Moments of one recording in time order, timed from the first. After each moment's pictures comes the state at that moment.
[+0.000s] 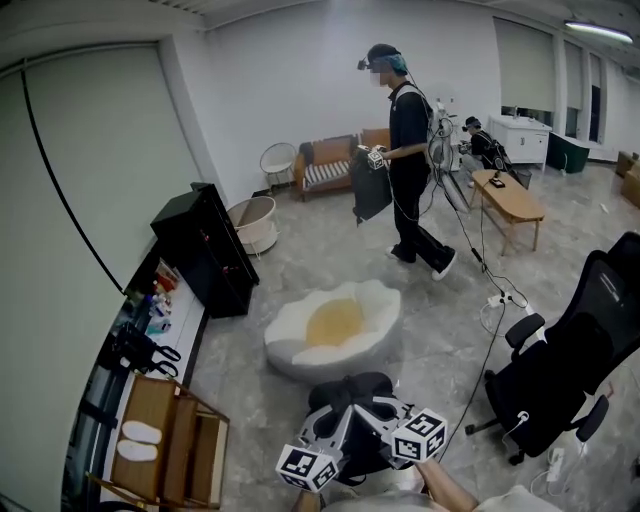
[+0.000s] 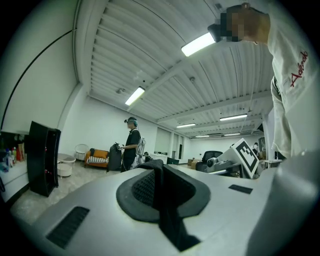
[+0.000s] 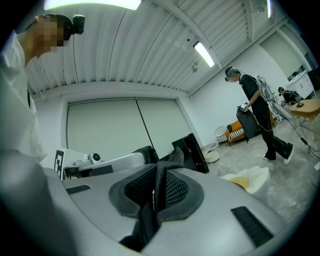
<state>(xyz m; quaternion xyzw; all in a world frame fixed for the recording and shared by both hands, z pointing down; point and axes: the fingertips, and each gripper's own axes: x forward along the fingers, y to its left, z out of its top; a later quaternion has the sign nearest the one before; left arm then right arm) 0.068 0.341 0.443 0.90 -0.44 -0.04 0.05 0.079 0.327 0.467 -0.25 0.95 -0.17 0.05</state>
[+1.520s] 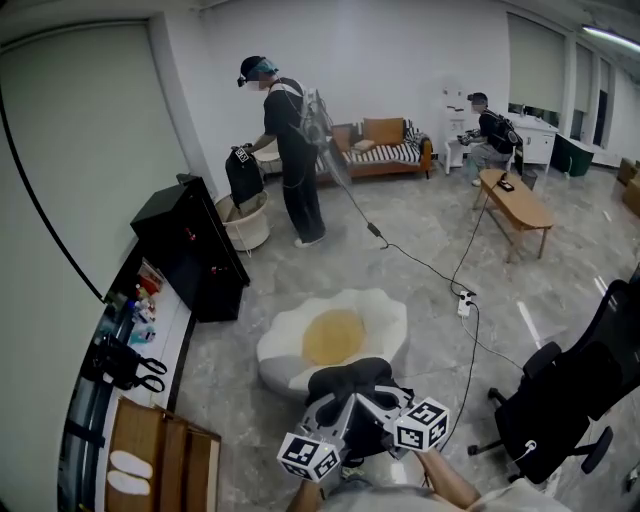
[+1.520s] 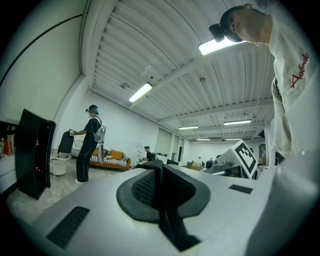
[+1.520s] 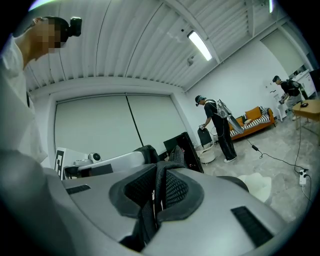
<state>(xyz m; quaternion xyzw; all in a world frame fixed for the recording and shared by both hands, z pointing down) 0.012 0.124 0.452 0.90 -0.43 -0.06 0.07 0.022 0.111 0.478 -0.26 0.95 -0.18 0.02</state>
